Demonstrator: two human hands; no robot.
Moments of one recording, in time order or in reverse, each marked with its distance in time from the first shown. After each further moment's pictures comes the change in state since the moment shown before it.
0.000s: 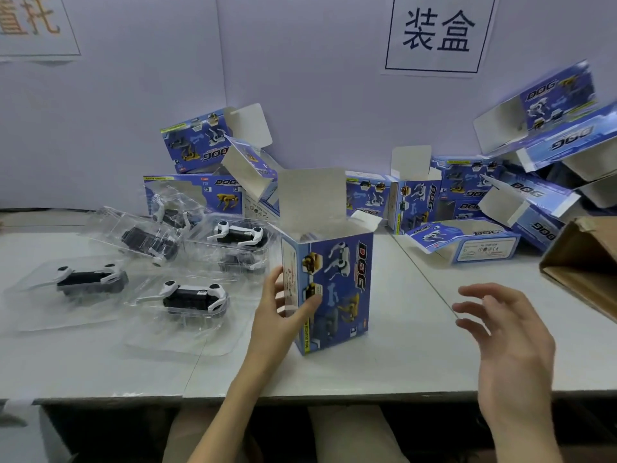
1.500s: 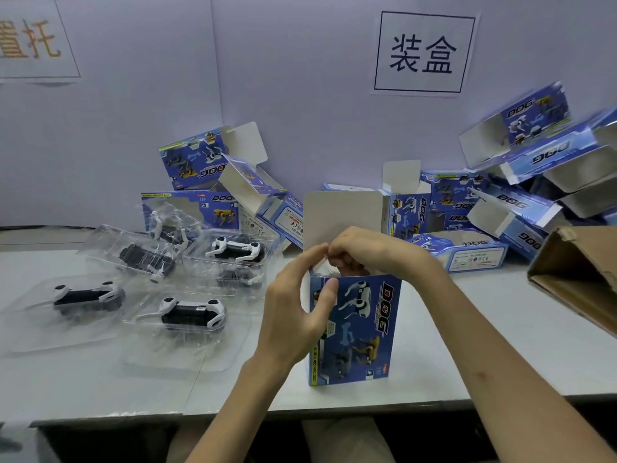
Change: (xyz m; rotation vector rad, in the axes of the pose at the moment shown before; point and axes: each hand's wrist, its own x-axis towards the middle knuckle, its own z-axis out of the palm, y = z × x) left_hand 0.004 0.067 0.018 0.288 0.031 0.593; right_hand 0.105 -0.011 0.146 -0.762 -1.062 0.409
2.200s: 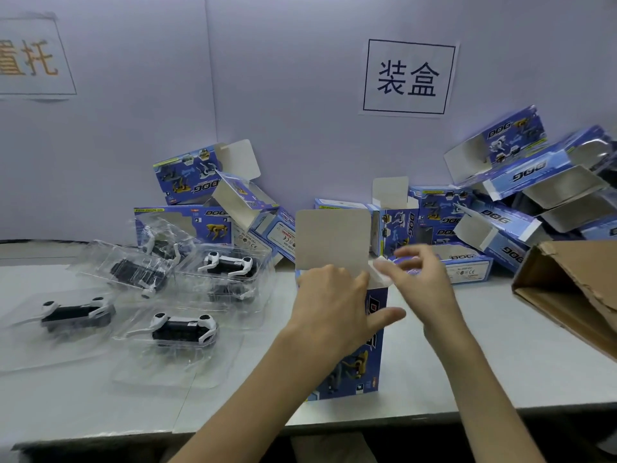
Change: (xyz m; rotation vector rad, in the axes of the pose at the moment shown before) left_hand 0.047 0.082 0.020 1.072 -0.577 0.192; right_hand -0.063 0.055 0.008 0.353 0.893 -0.057
